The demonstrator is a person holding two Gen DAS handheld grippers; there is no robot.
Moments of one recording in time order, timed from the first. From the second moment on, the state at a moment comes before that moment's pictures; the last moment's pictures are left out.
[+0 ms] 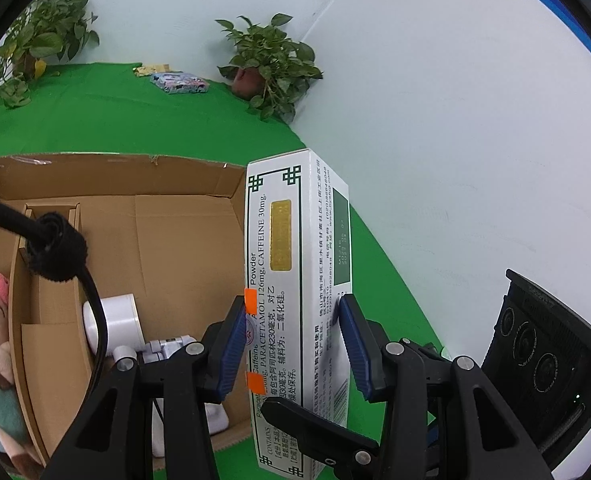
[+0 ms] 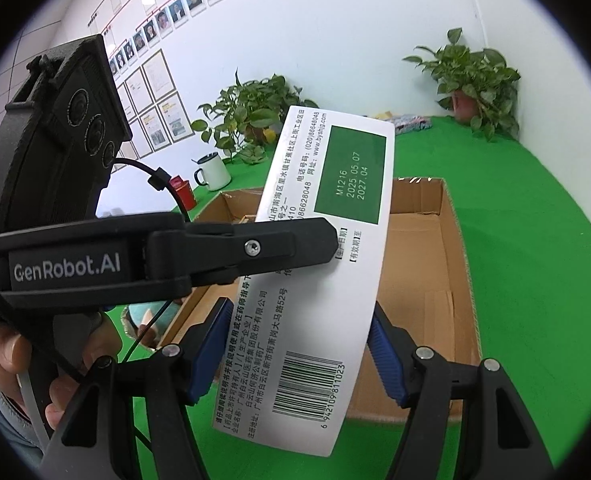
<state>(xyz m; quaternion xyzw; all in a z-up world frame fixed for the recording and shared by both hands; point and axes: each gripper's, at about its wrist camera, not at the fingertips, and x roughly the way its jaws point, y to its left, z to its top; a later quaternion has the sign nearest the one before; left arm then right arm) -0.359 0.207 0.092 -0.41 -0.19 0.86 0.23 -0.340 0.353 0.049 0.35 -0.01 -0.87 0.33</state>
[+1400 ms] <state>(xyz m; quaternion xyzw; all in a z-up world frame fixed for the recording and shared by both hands) -0.447 0.198 -0.051 -0.52 -0.20 0.81 0.18 -0.401 0.348 -0.048 0.52 0.05 -0.80 0.29</state>
